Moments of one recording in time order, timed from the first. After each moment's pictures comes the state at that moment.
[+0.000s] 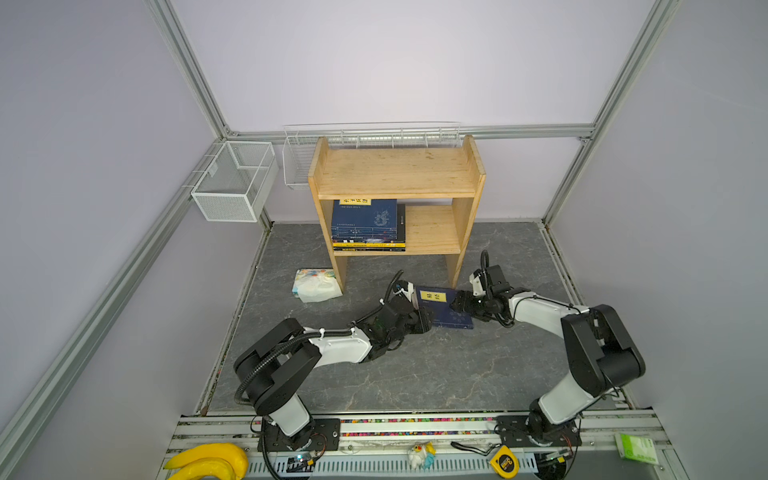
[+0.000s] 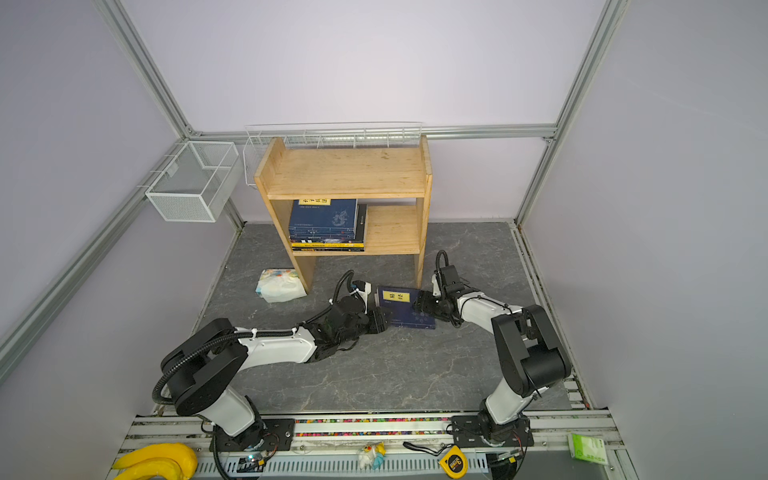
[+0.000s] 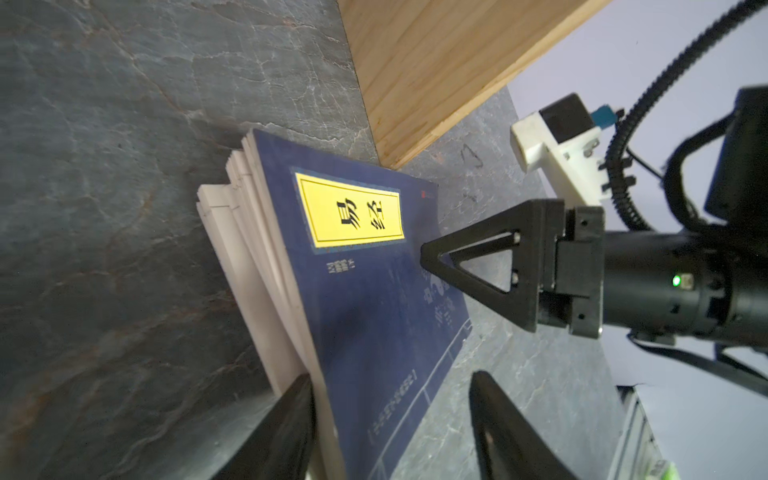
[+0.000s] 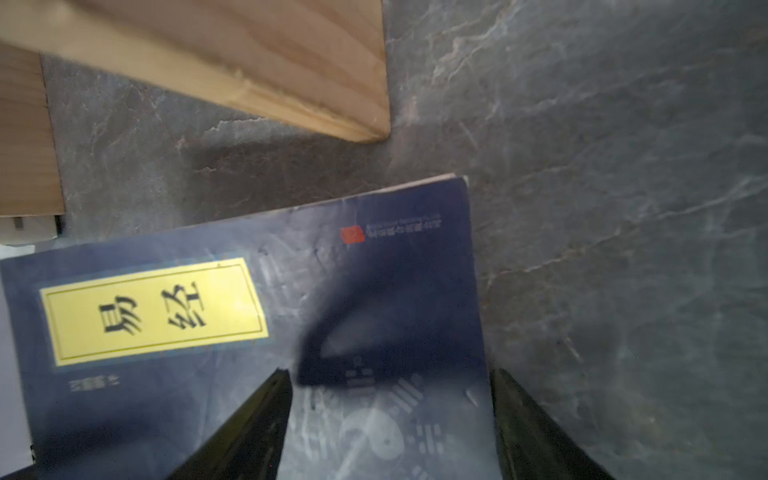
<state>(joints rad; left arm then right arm) -0.93 1.64 0.72 0.42 -0.01 -0.81 0.33 1.65 0.85 -0.25 -0.28 0.55</state>
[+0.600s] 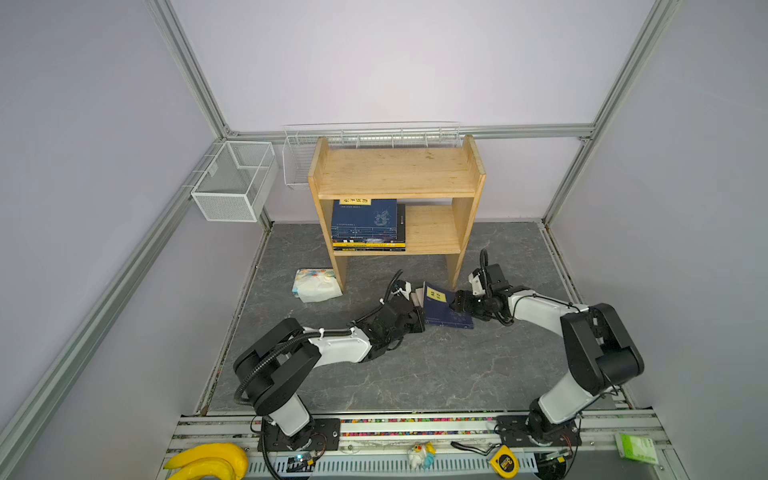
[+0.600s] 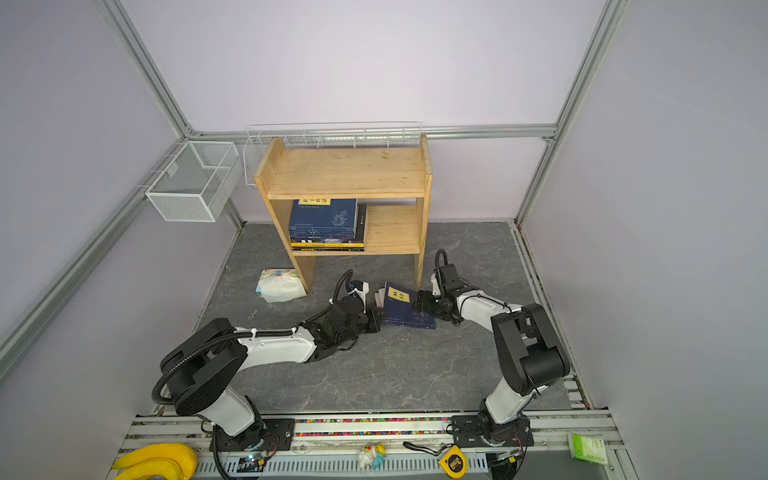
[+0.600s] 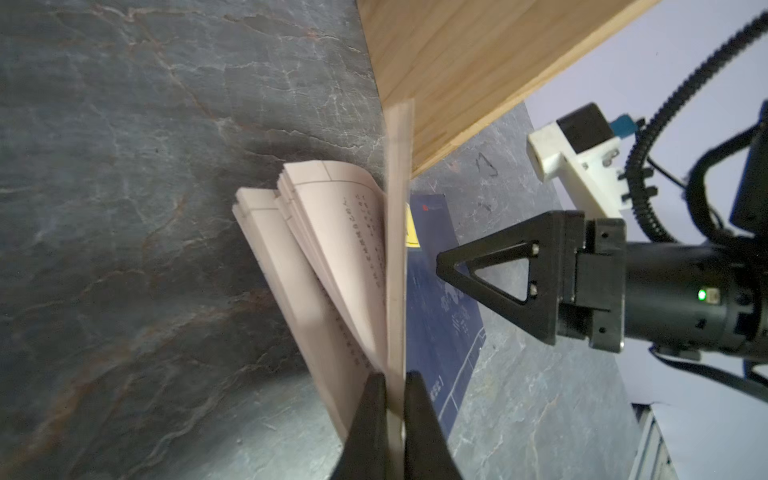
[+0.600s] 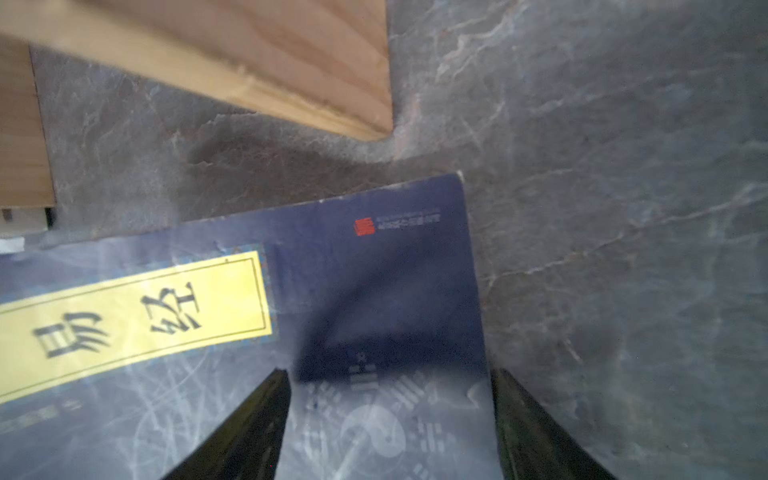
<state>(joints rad) -0.93 1.63 0.72 0.40 -0.05 -0.83 0.33 1.65 0.86 -0.28 -0.27 0.53</state>
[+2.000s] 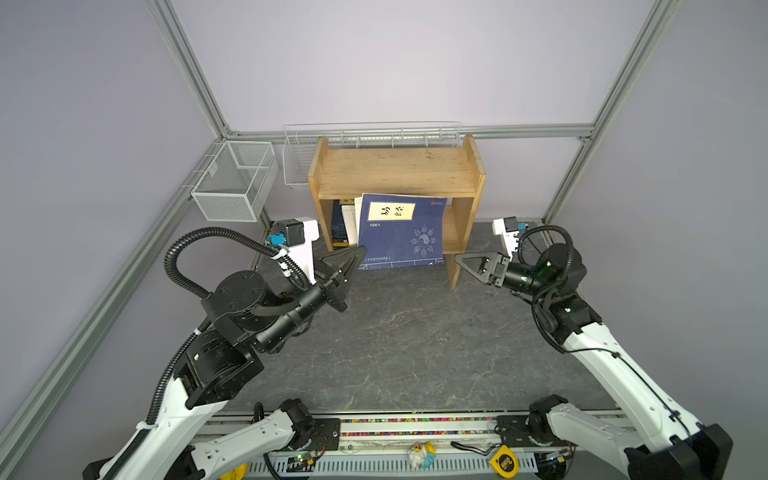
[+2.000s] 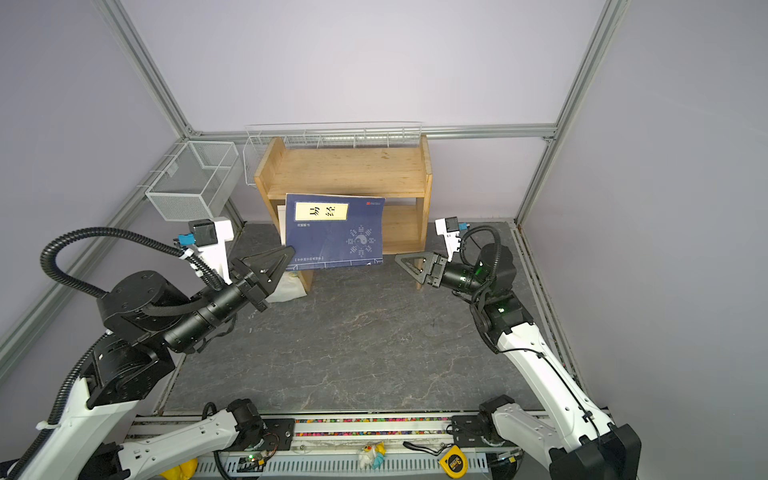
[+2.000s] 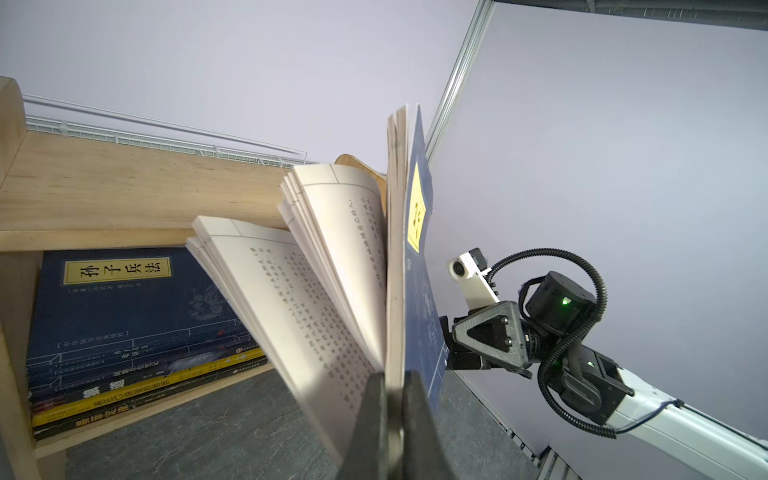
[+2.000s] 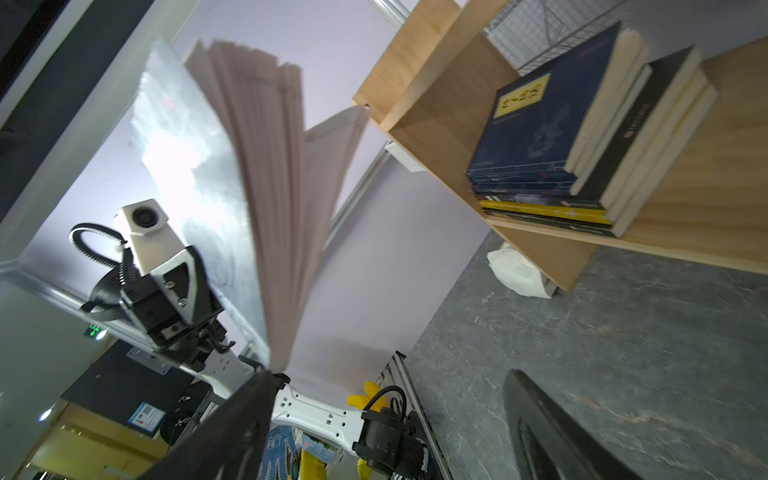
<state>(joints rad) -0.90 0.86 1.41 -0.48 -0.09 -0.35 0.38 1.04 0.95 0.19 -0.87 0.96</state>
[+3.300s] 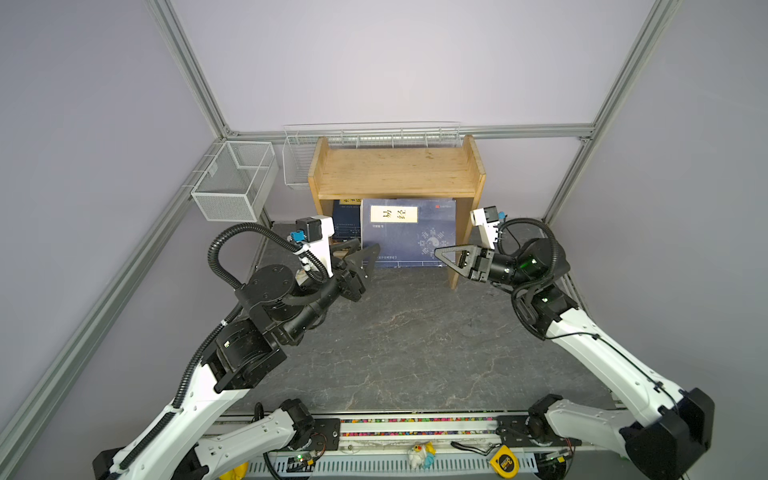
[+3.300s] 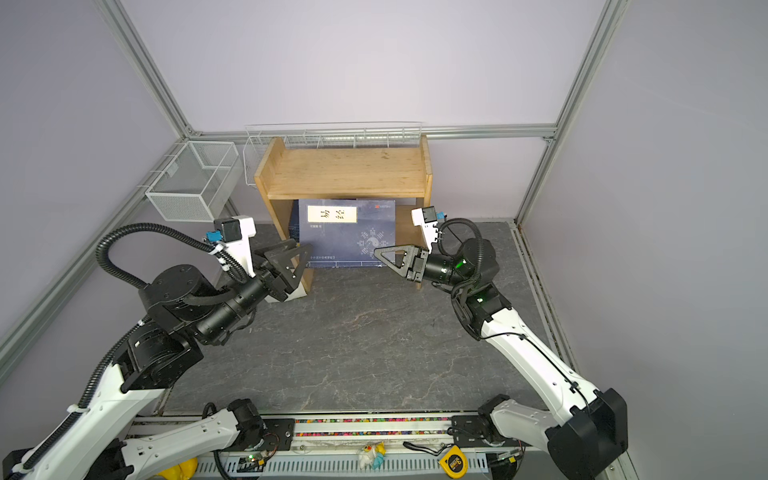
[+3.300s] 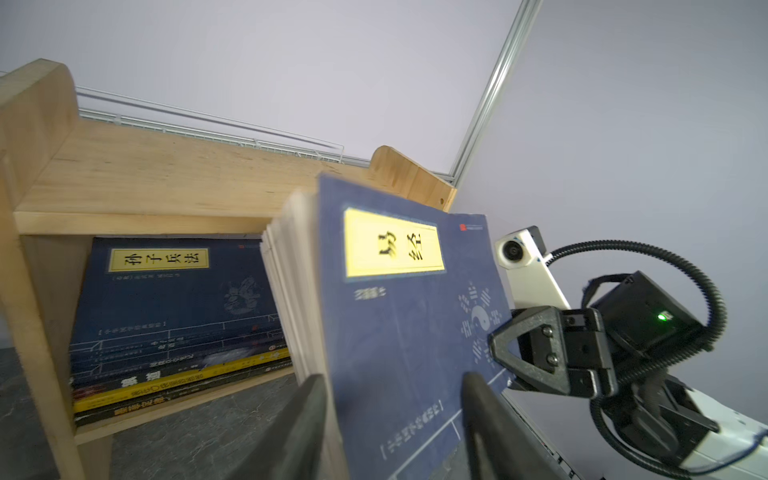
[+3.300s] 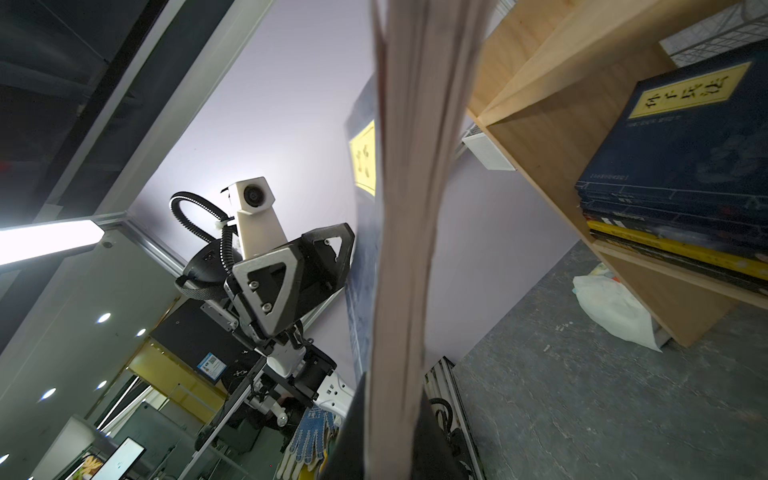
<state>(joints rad) -0.89 0.88 1.31 -0.40 -0.23 -0.33 0.51 1.14 1.03 0.34 -0.85 1.02</state>
